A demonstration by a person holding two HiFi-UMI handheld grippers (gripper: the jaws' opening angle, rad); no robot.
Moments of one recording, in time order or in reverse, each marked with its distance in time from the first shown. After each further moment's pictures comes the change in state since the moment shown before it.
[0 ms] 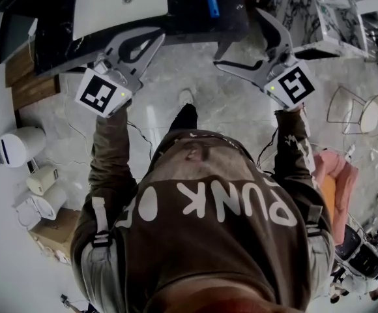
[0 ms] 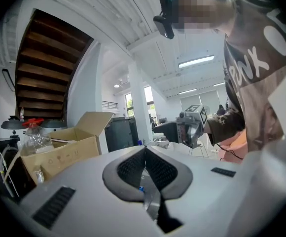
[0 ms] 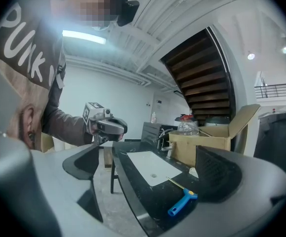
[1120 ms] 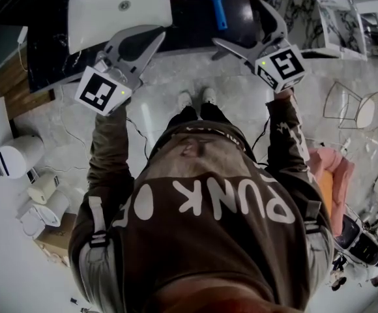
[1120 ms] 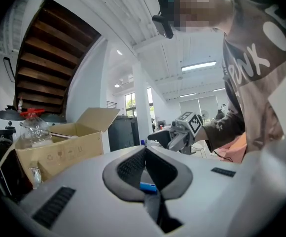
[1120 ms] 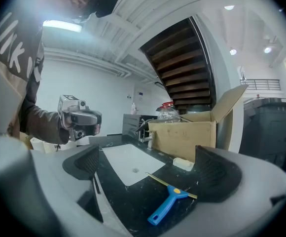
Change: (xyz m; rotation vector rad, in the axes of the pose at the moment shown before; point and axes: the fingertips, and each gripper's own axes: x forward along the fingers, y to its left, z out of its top) left arm 0.017 0.083 -0.036 -0.048 -0.021 -0.038; right arm 0.082 -0.100 -0.054 0.073 0.100 -0.189
